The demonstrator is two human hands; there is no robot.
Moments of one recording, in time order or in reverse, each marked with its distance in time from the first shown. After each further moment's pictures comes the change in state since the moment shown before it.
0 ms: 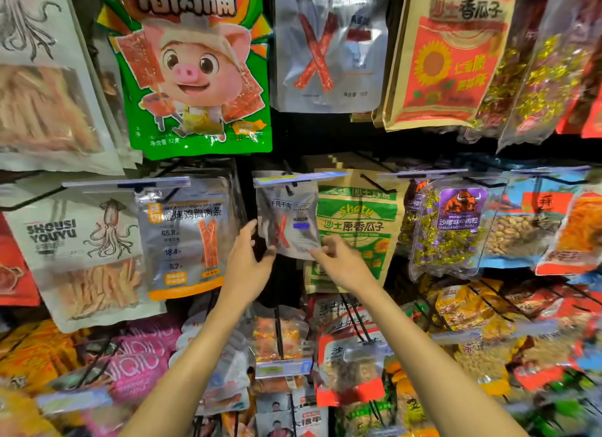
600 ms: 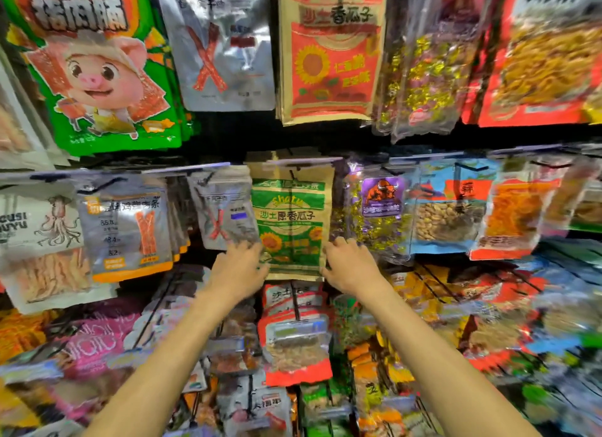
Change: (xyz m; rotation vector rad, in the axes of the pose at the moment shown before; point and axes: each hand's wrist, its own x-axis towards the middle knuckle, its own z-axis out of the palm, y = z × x) left_hand -0.040 0.065 0.085 0.932 -0.287 0.128; right_hand -0.065 0.069 -0.109 -0.919 -0.025 -0.139
